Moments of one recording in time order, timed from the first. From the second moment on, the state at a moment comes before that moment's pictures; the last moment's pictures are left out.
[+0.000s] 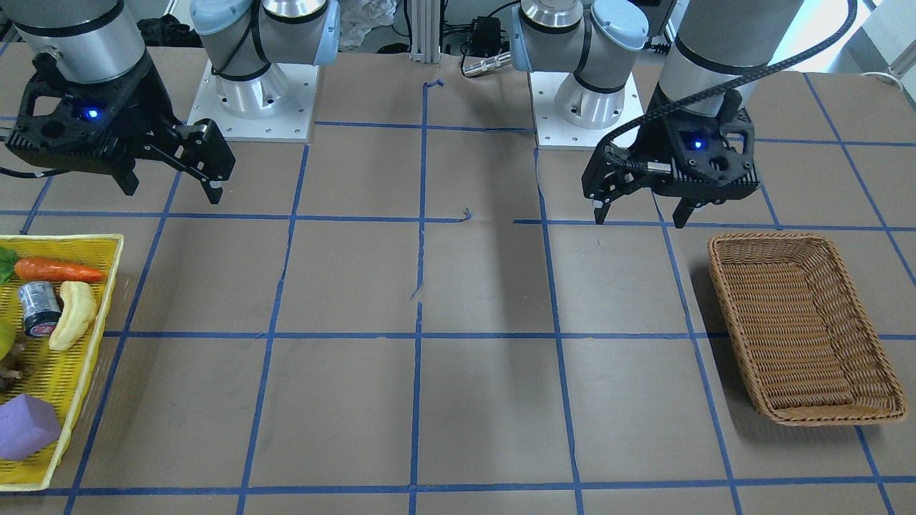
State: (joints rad) left arm -1.56 -1.61 -1.54 -1.44 1.59 0.06; right arm 1.54 -1.55 1.51 -1.60 -1.61 0.05
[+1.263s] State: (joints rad) left arm -1.56 -1.61 -1.54 -1.44 1.59 0.06; right arm 1.54 -1.55 1.52 -1.60 -1.61 0.05
